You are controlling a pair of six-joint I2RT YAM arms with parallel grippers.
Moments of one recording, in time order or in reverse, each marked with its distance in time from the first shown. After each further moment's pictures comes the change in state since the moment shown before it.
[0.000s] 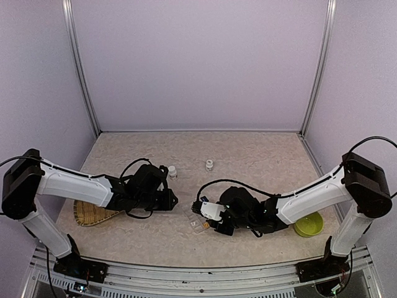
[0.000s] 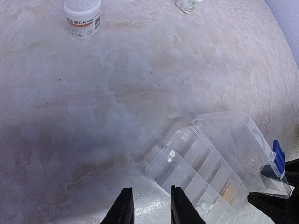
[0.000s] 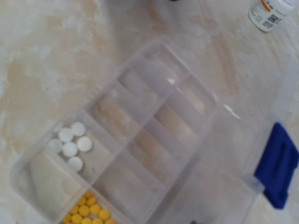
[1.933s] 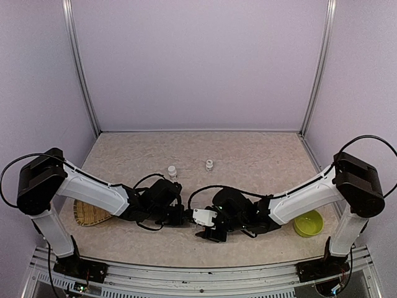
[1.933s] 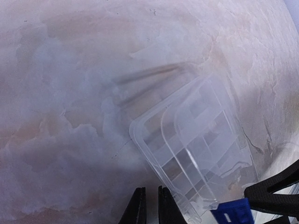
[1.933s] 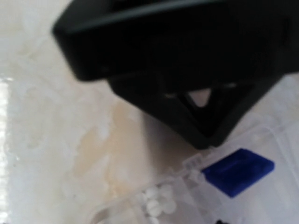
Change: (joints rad) left arm -0.102 0.159 0.025 0.049 0.080 -0.078; right arm 0.015 0.063 0.058 -0.004 -0.230 0.007
